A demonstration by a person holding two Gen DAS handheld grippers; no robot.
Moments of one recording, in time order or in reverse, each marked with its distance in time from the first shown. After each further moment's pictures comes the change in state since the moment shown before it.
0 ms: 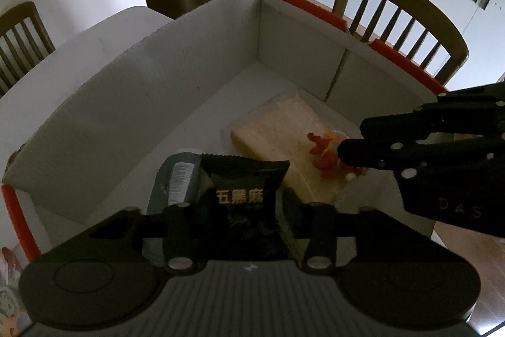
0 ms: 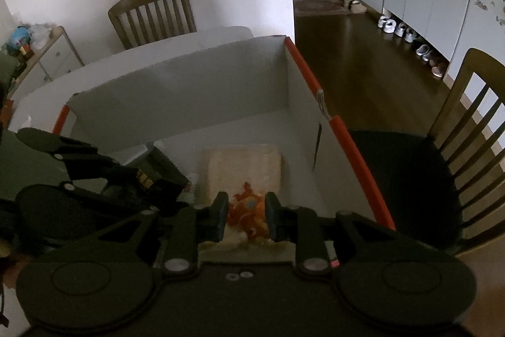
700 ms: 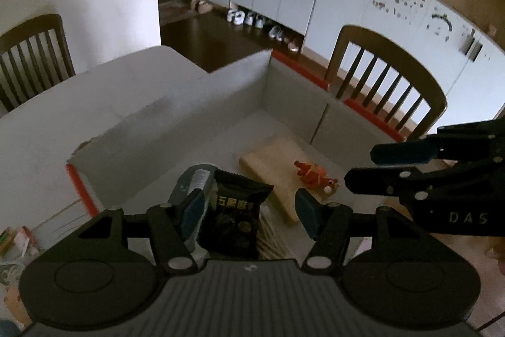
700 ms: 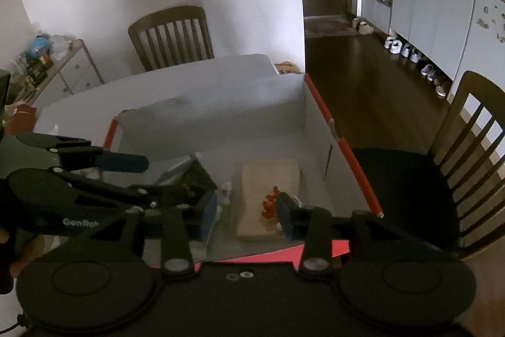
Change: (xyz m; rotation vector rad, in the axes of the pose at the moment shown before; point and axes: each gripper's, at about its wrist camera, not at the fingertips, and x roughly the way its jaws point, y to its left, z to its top) left arm -0.079 0.013 -0.024 -0.093 -0.193 -0.033; right arm -0.061 0.028 -0.003 -0.034 -0.085 0.029
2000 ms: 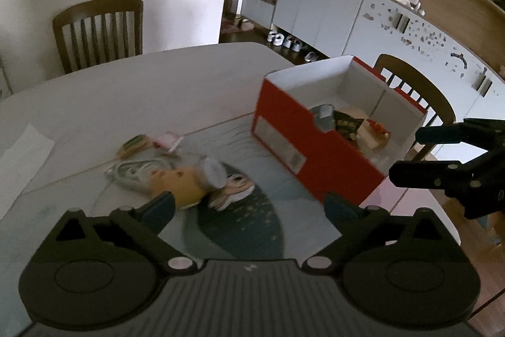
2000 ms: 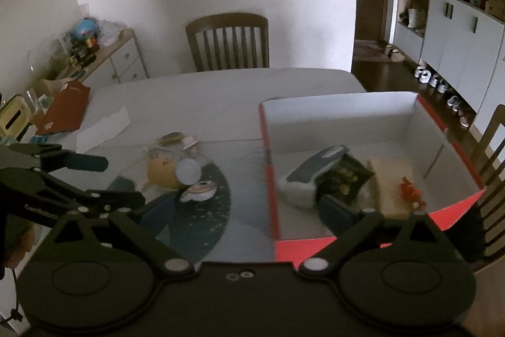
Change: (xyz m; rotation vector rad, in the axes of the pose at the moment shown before) left arm -0.144 0.154 -0.136 -0.136 -0.091 0.049; right arm -0.014 0.189 -0.041 -0.106 -0.048 0.041
